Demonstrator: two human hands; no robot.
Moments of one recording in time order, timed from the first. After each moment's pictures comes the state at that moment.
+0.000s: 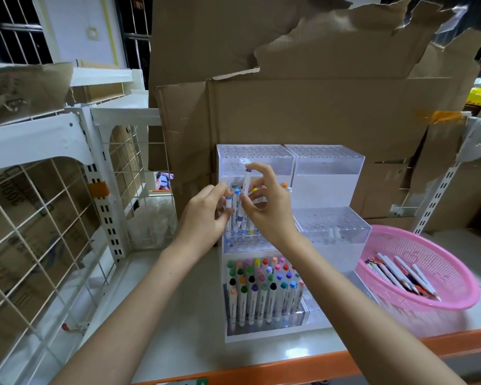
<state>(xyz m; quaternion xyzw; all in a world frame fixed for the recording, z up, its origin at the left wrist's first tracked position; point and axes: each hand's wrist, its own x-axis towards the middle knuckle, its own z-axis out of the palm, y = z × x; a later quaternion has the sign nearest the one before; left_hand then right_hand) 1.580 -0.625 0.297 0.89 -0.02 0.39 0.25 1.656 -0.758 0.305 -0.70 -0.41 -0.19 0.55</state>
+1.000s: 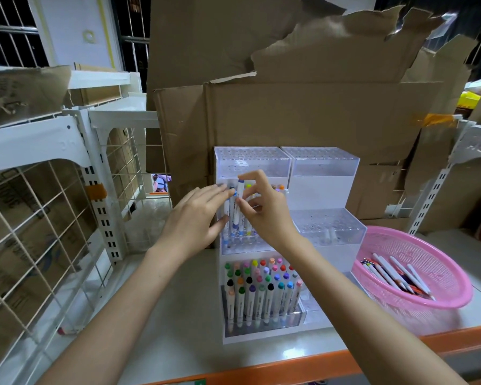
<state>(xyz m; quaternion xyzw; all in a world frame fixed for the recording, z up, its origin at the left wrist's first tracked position) 1.574 -0.609 0.301 0.93 -0.07 0.34 0.07 1.656 -0.762 0.307 -0.74 -0.42 -0.14 0.51</state>
